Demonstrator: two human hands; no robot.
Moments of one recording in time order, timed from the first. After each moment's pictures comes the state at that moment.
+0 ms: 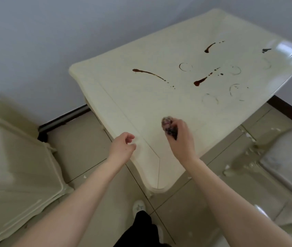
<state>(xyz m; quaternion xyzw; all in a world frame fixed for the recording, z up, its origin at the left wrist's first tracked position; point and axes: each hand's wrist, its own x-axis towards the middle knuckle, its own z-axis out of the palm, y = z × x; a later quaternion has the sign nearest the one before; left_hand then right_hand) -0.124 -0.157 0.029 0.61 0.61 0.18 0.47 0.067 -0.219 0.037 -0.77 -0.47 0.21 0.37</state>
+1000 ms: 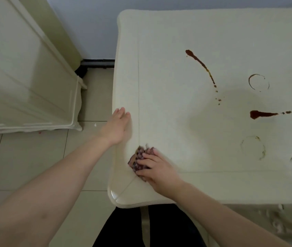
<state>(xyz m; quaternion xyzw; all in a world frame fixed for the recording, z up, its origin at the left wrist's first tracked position) -0.089 -0.086 -0.041 0.64 0.71 -0.05 0.29 0.142 -0.156 -0.069 -0.29 -0.92 0.27 0.06</state>
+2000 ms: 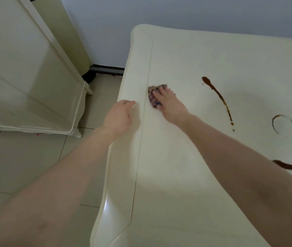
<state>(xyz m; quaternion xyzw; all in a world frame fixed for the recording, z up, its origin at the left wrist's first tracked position) -0.113 0.043 -0.043 0.58 0.77 0.12 0.24 0.059 0.170 -0.084 -0.39 -0.90 0.17 -0.03</state>
